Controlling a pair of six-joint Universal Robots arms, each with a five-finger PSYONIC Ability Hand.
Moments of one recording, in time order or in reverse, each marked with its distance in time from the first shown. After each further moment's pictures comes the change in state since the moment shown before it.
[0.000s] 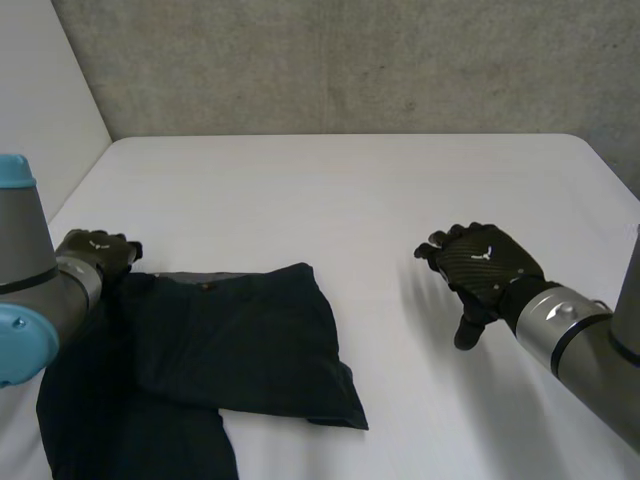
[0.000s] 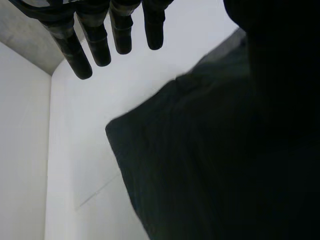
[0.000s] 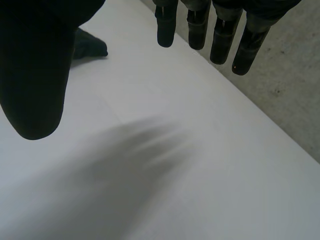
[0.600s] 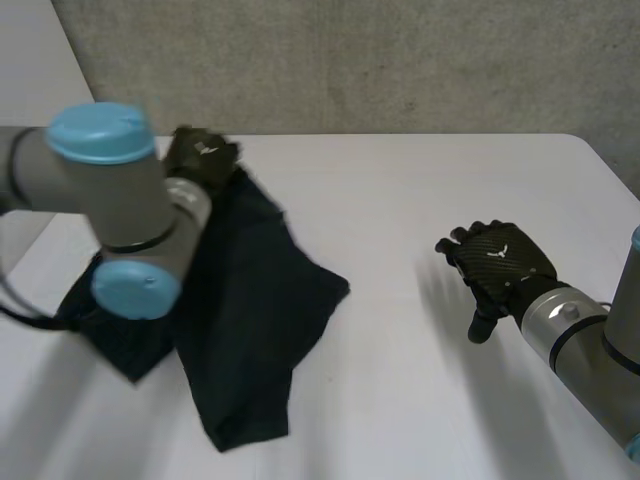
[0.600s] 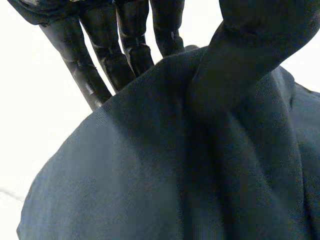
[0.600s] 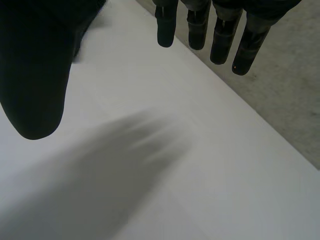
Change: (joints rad) left arm -0.286 -0.245 0.486 0.193 0.007 -0.010; right arm -0.012 0.016 0.019 -0.066 0.092 0.005; left_hand 0.872 0.975 0.964 0.988 0.897; right_hand 0.000 0.000 0.000 0.000 0.000
